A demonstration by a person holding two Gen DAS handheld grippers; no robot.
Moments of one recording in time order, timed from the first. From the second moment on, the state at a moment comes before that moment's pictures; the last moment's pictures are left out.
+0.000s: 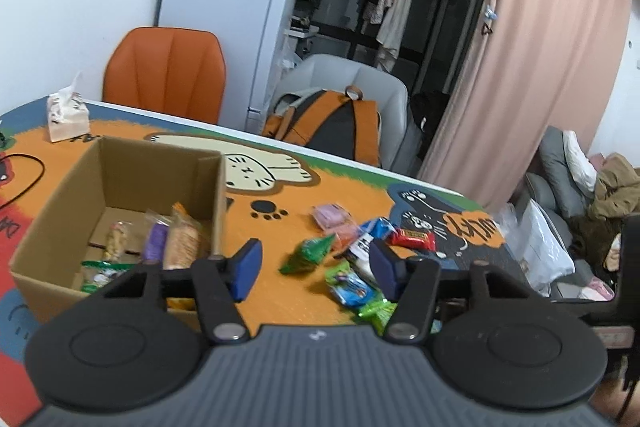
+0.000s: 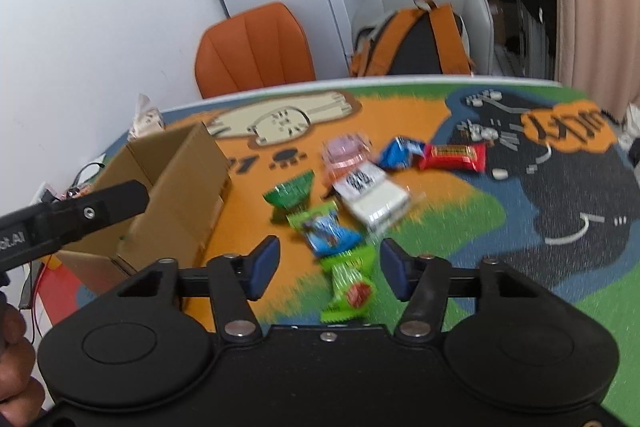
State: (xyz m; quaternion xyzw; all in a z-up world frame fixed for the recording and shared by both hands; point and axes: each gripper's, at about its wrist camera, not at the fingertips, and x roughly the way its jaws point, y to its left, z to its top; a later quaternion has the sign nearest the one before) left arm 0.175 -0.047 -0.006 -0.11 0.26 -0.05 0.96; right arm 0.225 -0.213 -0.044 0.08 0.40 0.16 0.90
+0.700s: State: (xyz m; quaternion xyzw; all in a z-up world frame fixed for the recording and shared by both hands) left arm 0.209 -0.078 -0.047 -0.09 0.30 -0.07 0.95; right arm 0.247 -0.215 -0.098 0.08 0.45 0.16 0.88
